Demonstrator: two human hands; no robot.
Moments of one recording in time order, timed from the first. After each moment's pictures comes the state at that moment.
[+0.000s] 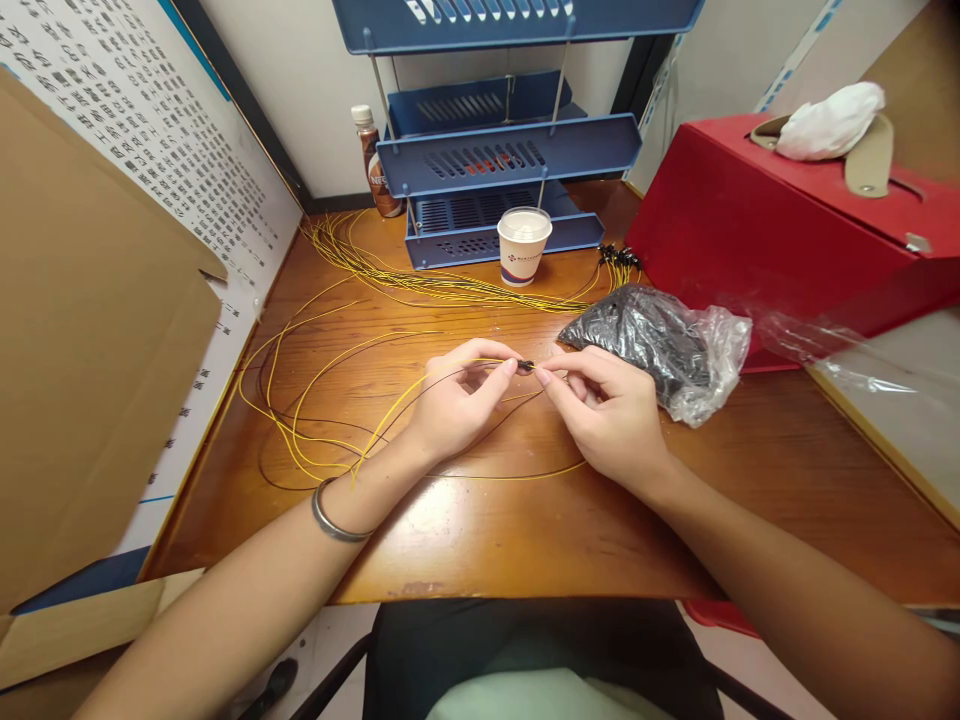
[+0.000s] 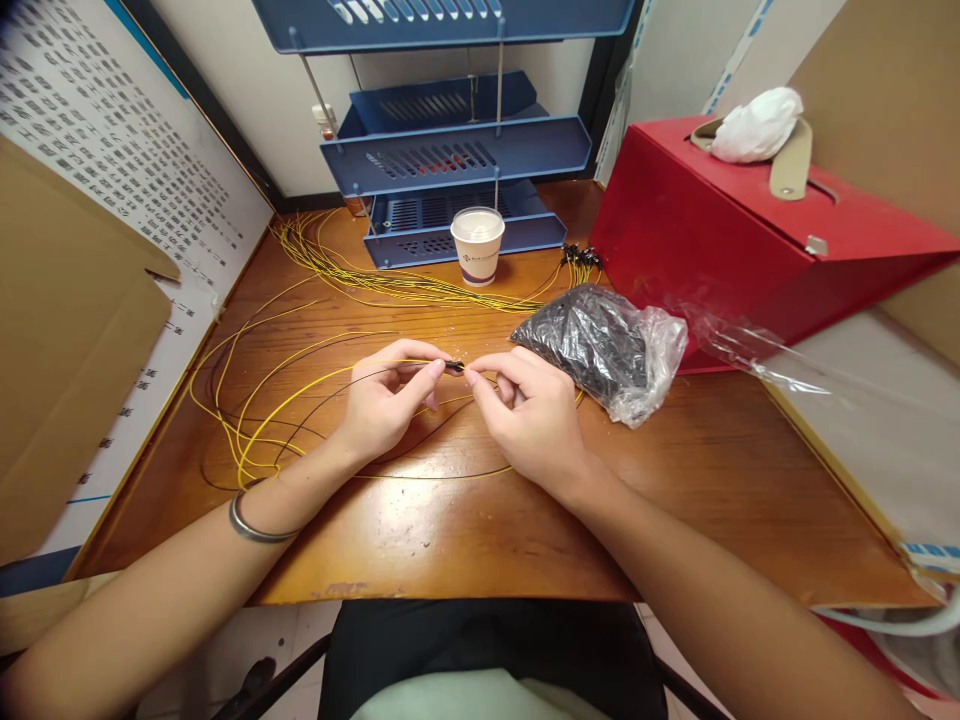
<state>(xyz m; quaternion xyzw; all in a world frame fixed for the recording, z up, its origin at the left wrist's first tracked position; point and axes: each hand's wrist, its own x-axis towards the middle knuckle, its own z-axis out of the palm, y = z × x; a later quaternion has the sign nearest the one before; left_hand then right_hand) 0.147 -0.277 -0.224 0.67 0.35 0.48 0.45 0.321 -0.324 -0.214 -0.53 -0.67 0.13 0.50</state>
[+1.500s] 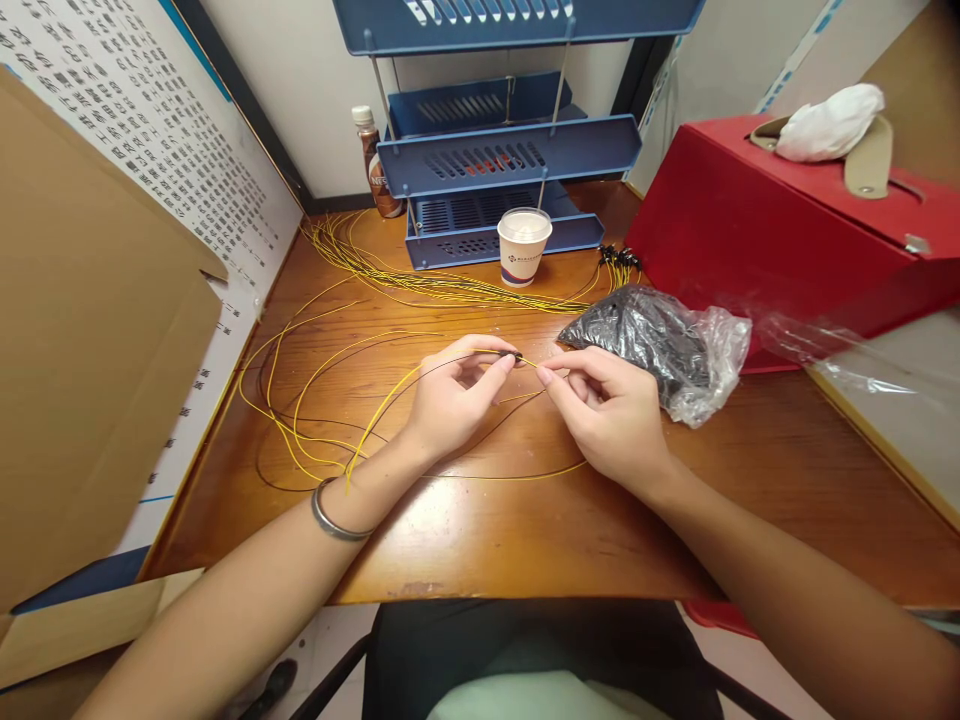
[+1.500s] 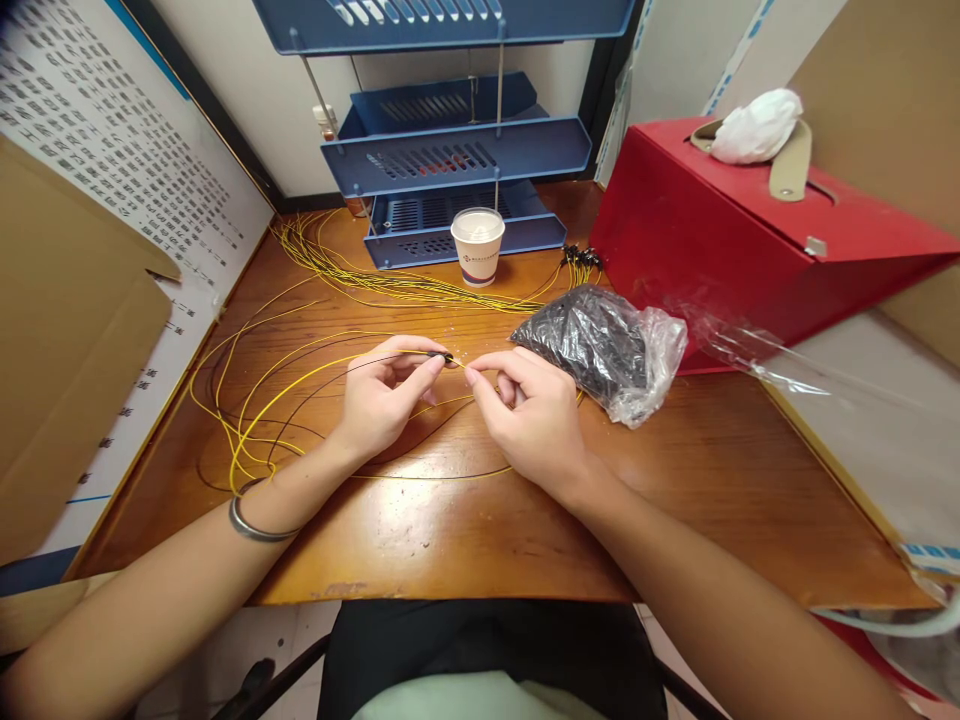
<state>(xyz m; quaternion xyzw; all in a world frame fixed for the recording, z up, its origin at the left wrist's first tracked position) 0.149 -0.275 -0.222 0.63 0.37 0.50 0.46 0.321 -0.325 -0.214 -0.52 -0.67 0.14 0.52</state>
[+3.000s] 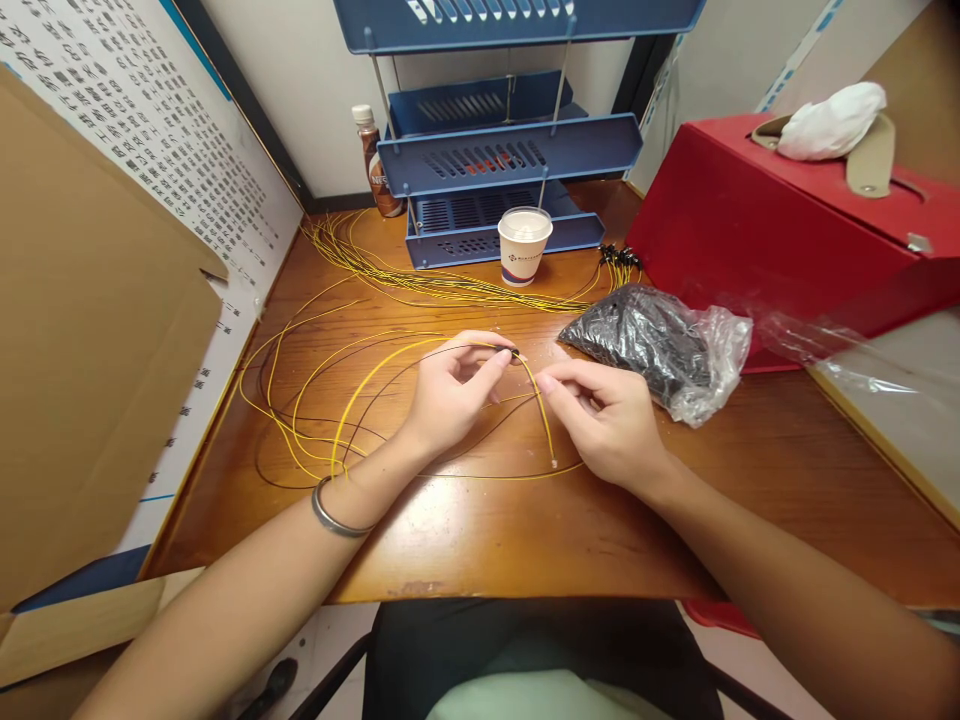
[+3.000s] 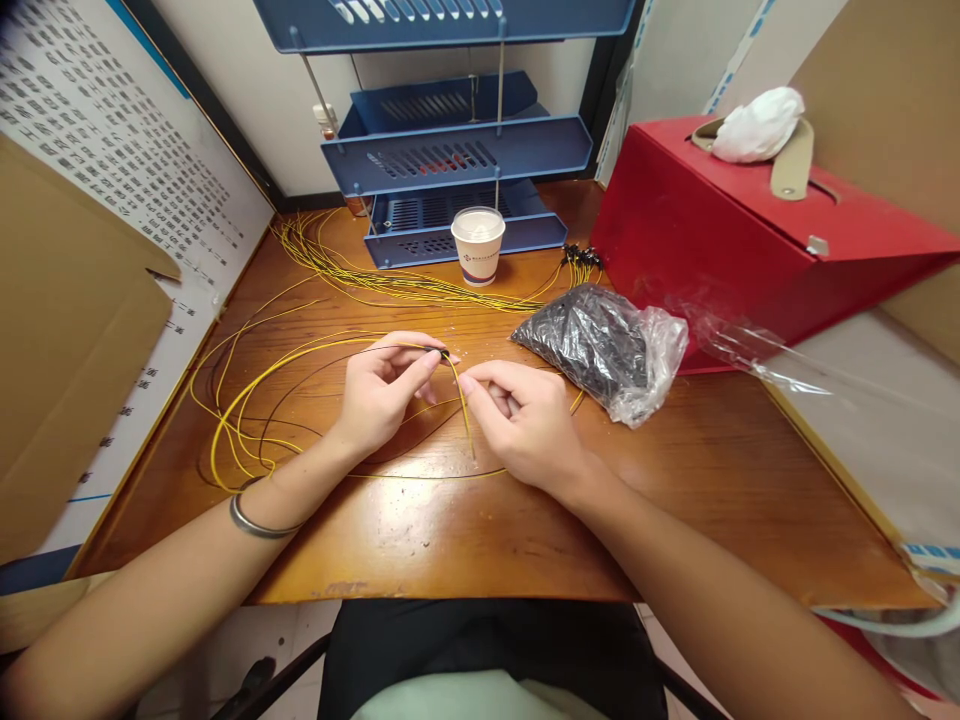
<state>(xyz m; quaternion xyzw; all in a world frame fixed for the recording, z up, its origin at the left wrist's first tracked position) 0.149 -0.275 -0.217 0.61 0.36 0.50 0.50 0.320 -0.329 -0.207 -0.49 -0.69 0.20 0.49</state>
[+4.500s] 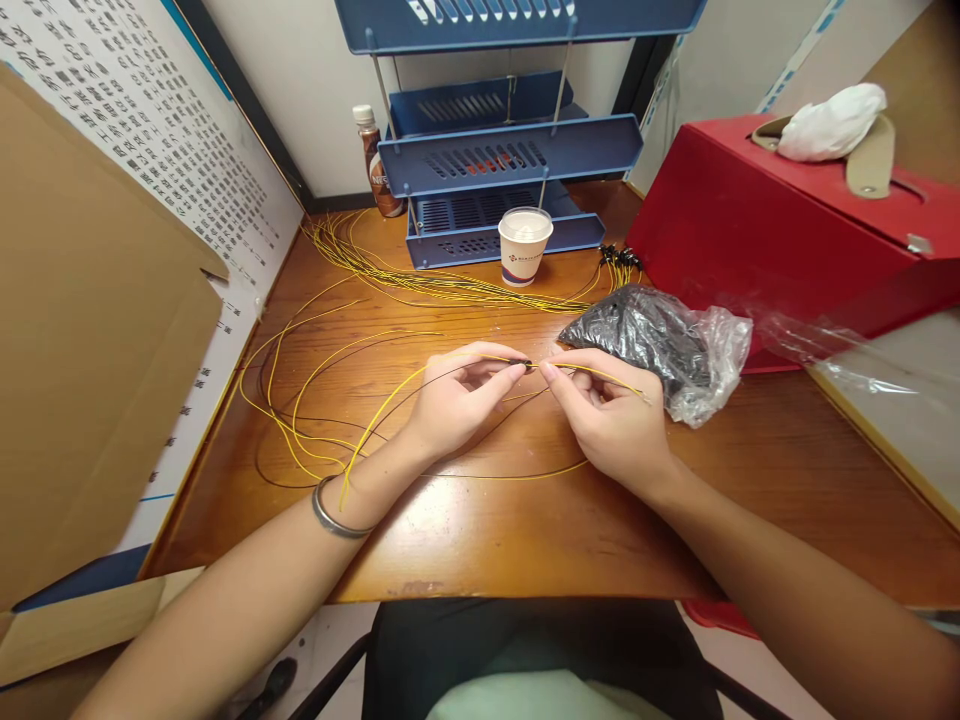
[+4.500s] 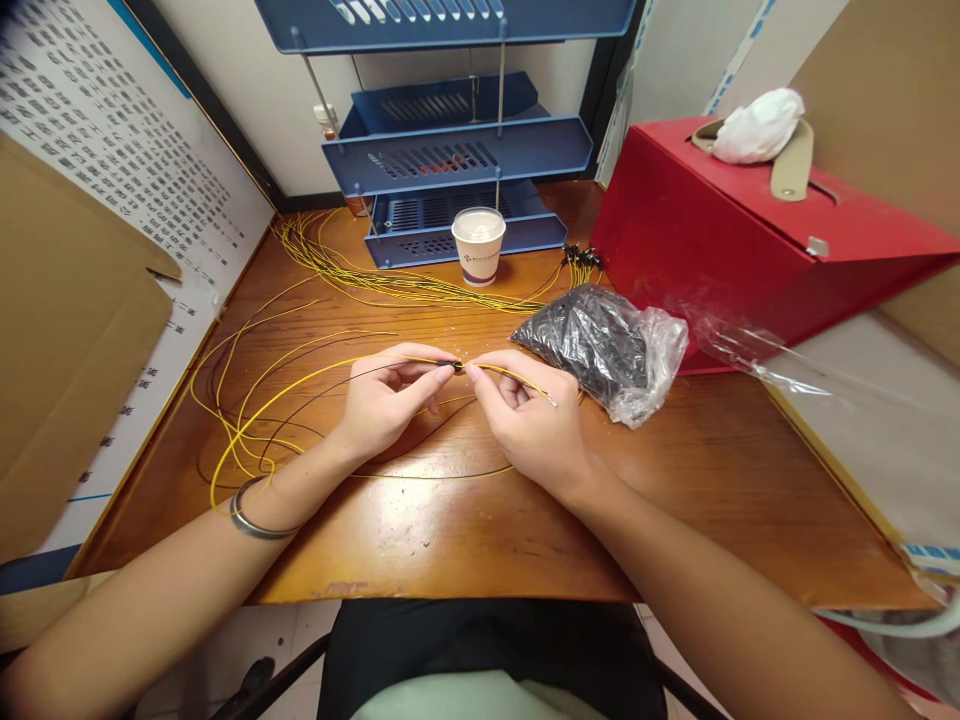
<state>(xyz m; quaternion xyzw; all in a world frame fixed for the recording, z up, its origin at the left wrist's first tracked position) 0.150 -0.277 -0.223 0.63 0.35 0.48 0.50 0.317 -0.326 -0.212 -0.52 -0.62 0.19 0.55</state>
